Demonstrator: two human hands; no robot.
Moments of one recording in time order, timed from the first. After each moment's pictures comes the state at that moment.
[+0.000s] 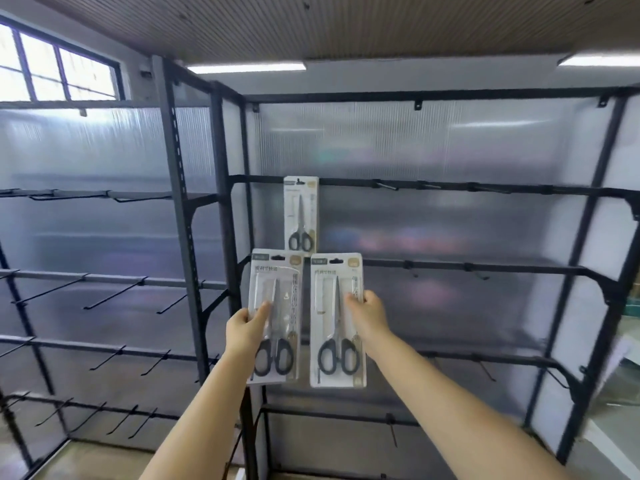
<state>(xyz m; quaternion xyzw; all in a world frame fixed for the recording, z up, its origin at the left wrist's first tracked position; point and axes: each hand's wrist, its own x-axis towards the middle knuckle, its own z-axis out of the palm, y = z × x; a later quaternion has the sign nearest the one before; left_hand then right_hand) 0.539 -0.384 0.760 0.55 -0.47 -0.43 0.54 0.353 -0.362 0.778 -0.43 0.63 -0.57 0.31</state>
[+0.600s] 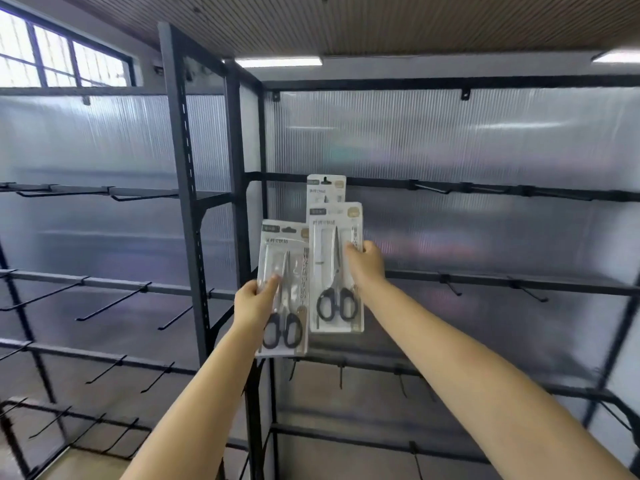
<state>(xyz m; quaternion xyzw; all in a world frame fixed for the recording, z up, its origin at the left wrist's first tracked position) 0.553 -0.480 0.794 0.53 -0.49 -0.40 0.57 0.387 -0.497 0.835 -0.44 0.58 -0.62 0.28</state>
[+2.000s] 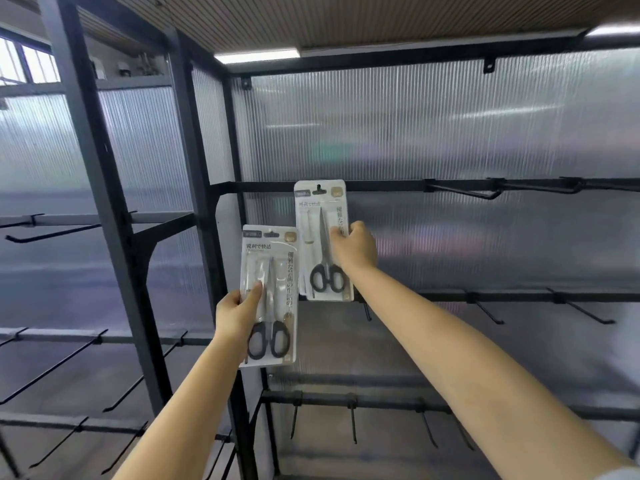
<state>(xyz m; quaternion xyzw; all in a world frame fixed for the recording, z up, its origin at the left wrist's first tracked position) 0.553 -0.630 0.791 0.53 -0.49 -0.41 0.56 0.368 -0.656 0.856 -0.49 0.66 -0.56 0.10</state>
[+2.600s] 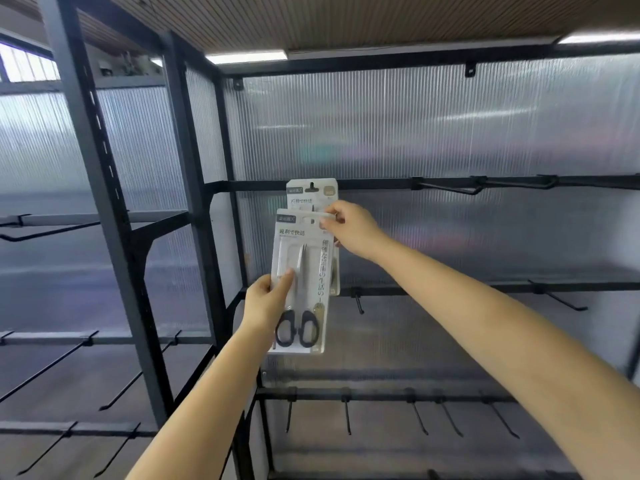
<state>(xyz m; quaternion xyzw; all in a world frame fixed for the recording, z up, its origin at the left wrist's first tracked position) 0.517 -0.613 0.802 0.44 -0.55 -0.45 0.55 0.356 -0.607 0.897 -0.69 0.56 -0.45 0.10</state>
